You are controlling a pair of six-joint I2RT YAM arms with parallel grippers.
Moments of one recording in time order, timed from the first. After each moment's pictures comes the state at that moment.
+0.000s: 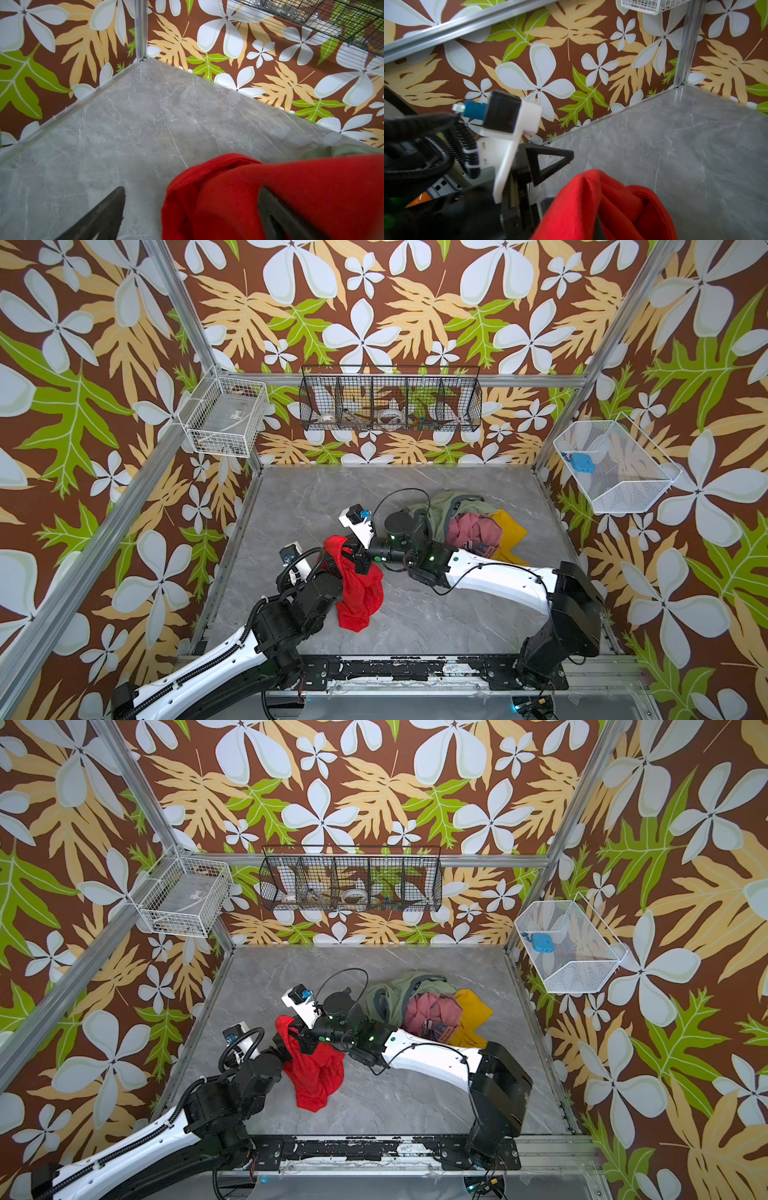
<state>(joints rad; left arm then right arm) -0.92 0.61 0.54 -0.61 -1.05 -0.90 1.03 1.73 1.28 0.22 -0.32 0.20</state>
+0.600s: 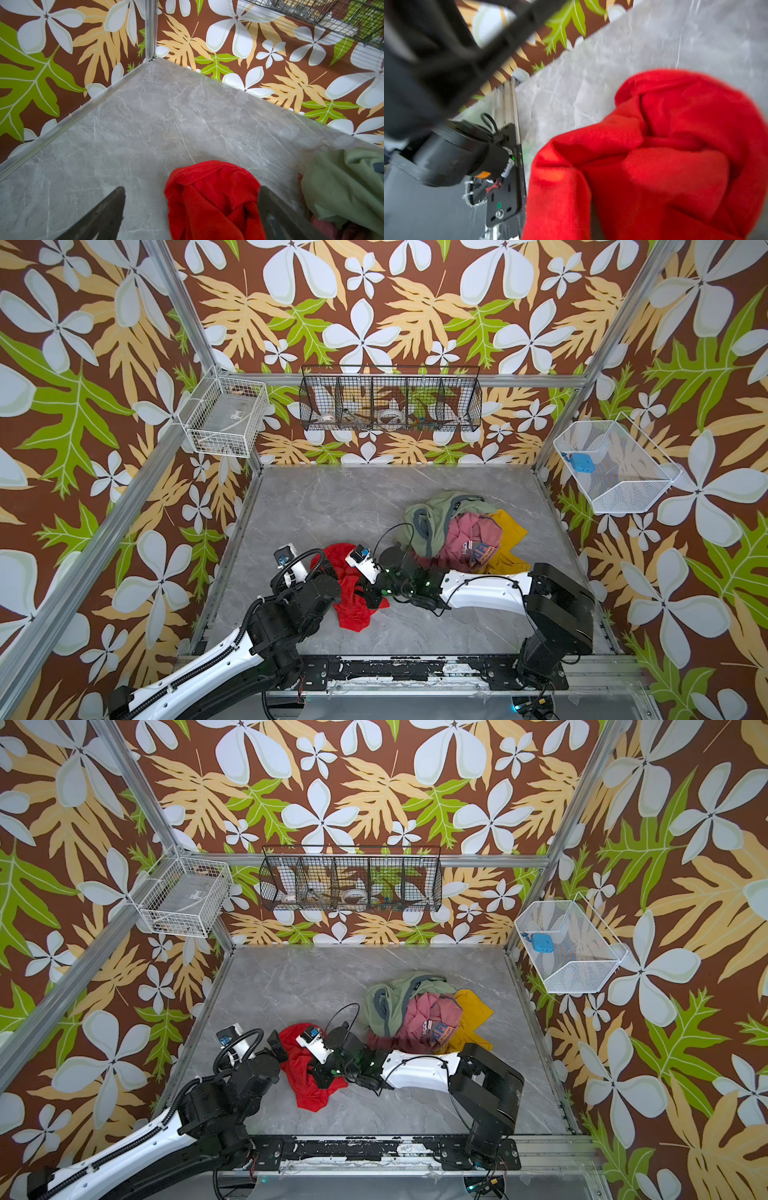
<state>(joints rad) -0.92 0.63 0.56 -0.68 -1.04 -0.93 1.09 1.76 1.00 0.21 -0.29 0.27</state>
